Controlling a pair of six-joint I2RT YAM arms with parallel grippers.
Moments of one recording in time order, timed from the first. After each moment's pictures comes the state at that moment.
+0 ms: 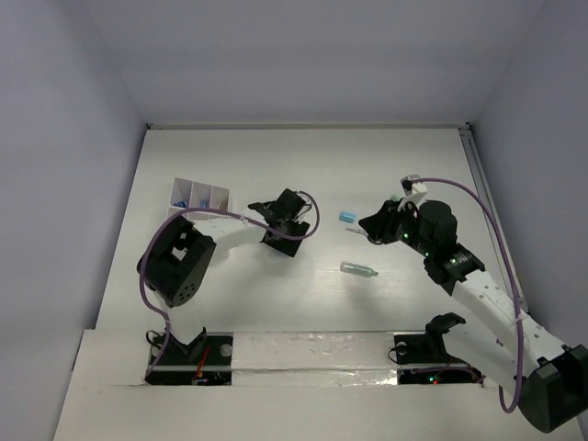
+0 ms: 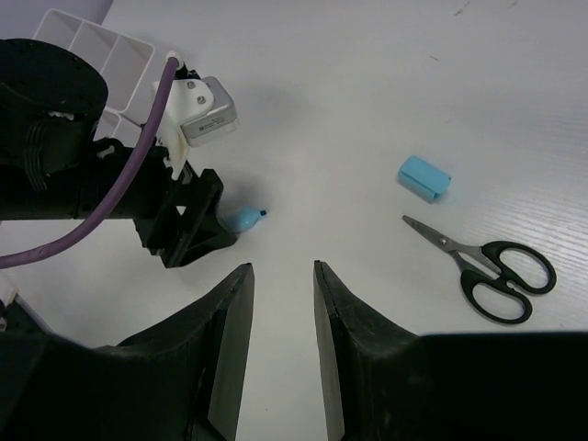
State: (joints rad) left arm -0.73 1.75 1.05 -0.44 -0.10 -0.19; right arm 0.41 0.86 0.59 -0.03 -0.24 0.42
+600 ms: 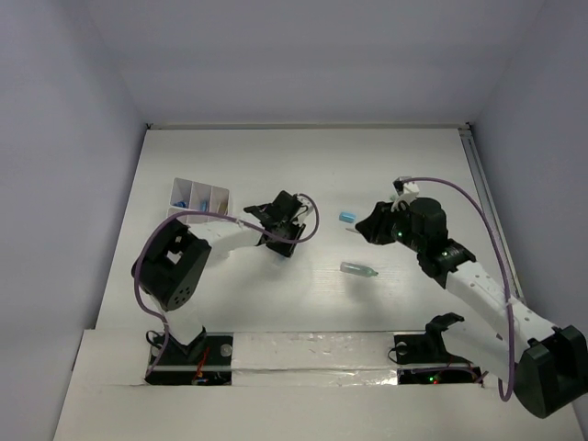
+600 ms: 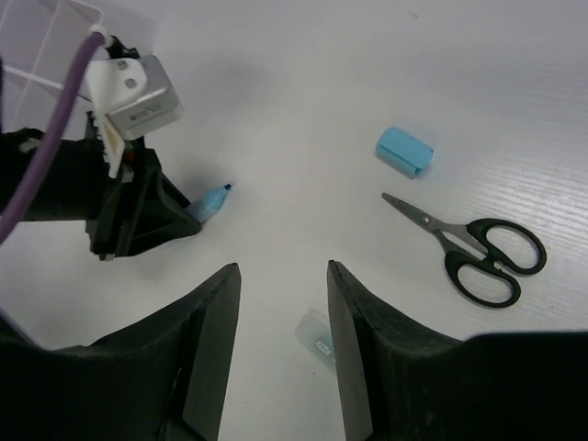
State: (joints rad) left arm -0.72 1.72 1.01 -0.39 0.02 -0.17; right arm 0.41 0.94 0.59 -0.04 -0.22 0.41
